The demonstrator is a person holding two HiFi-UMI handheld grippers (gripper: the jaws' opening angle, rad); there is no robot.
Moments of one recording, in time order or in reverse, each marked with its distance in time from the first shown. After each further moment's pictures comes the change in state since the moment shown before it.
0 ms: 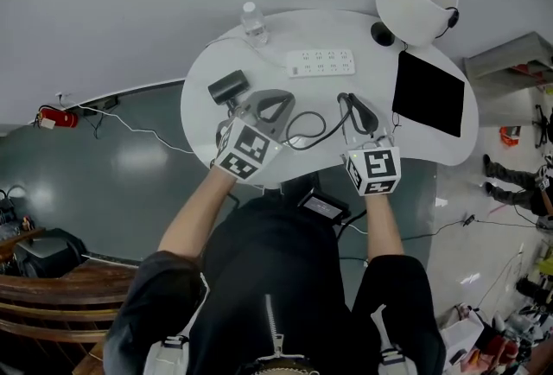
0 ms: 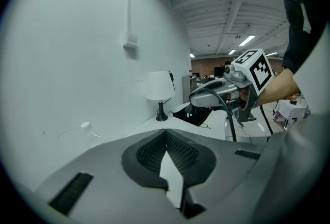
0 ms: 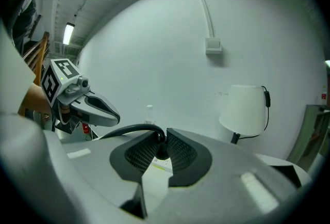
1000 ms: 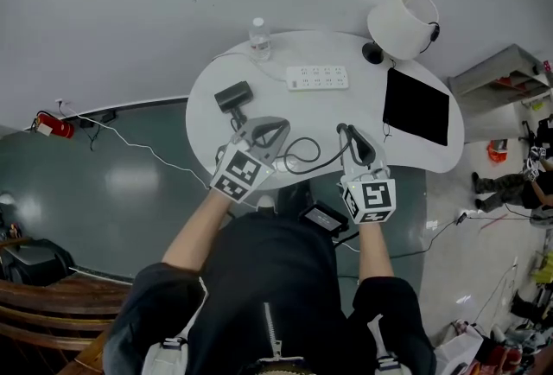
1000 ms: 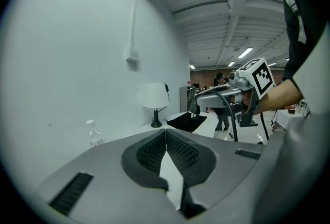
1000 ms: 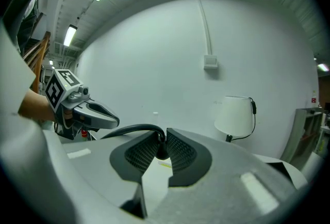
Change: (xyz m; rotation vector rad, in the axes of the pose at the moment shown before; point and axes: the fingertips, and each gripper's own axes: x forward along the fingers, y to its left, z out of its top) left arm -0.063 -0.039 -0.003 -0.067 -0.123 -0.023; right arm -0.073 0.043 0.012 -0.003 -0.063 -0.047
